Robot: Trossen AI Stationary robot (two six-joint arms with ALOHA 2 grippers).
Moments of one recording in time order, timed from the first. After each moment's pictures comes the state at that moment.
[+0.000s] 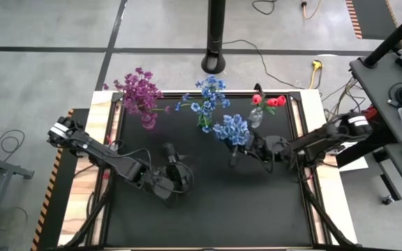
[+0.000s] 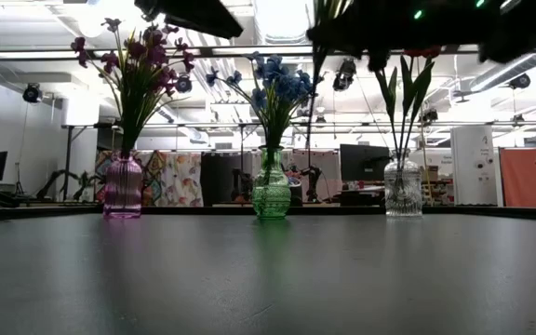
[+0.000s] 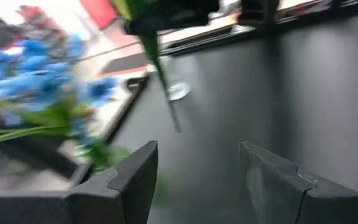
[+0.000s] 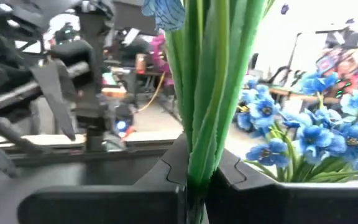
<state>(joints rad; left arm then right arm) -0.48 1.50 1.04 -0.19 -0.95 -0.10 0.13 1.44 0.55 1.08 0.49 -0.21</state>
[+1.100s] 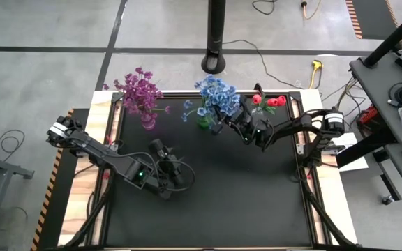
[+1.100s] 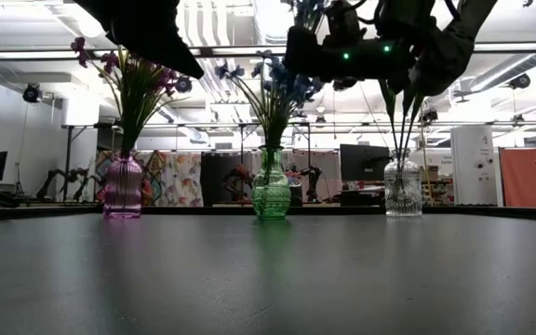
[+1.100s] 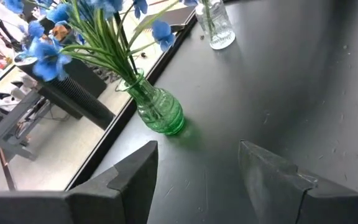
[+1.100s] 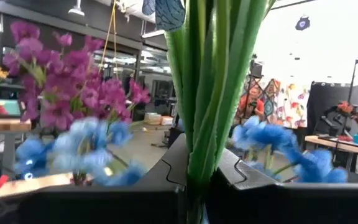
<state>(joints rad) -0.48 1.49 1.04 -0.59 -1.07 -0.48 -0.17 1.72 0.75 1.34 0.46 -0.31</state>
